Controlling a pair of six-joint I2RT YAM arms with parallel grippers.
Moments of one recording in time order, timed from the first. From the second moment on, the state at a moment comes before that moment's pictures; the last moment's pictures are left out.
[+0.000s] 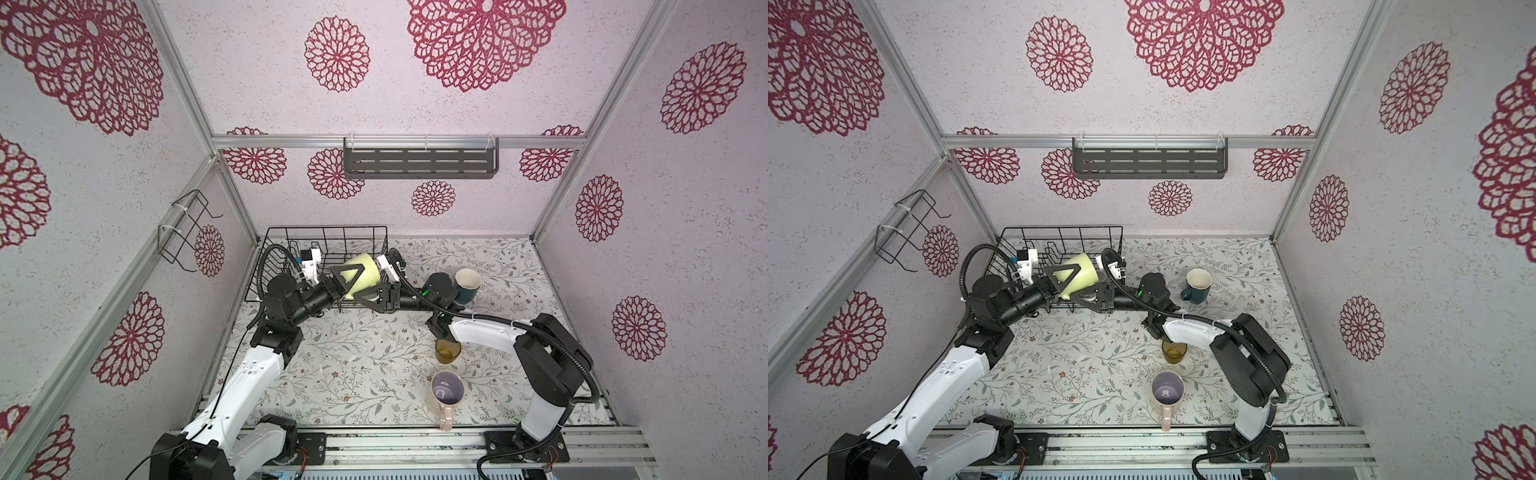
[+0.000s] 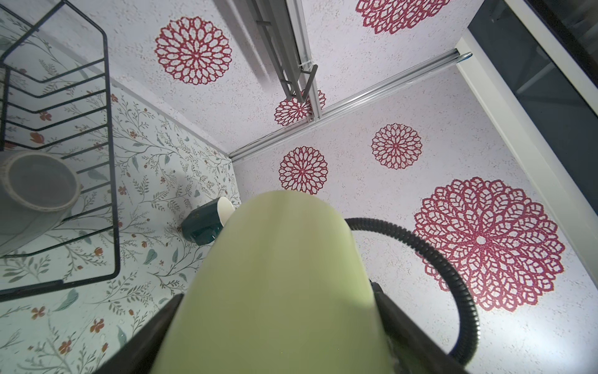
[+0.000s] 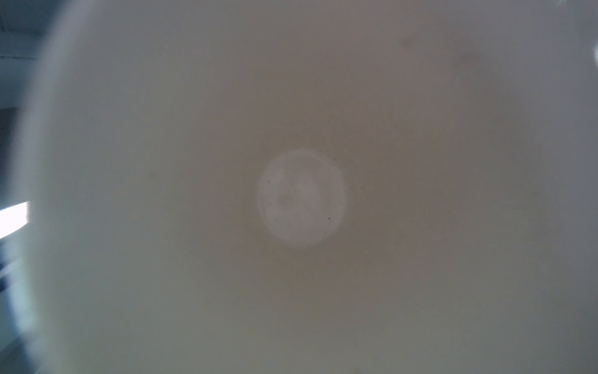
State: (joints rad) left arm -0.24 1.07 0.74 0.29 0.61 -1.13; right arm 0.78 1.77 1.06 1.01 -0.84 1.35
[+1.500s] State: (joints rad) left arm -0.11 0.94 0.90 -0.50 0.30 -0.65; right arm 0.70 1.91 1.44 -0.20 -0.03 0.73
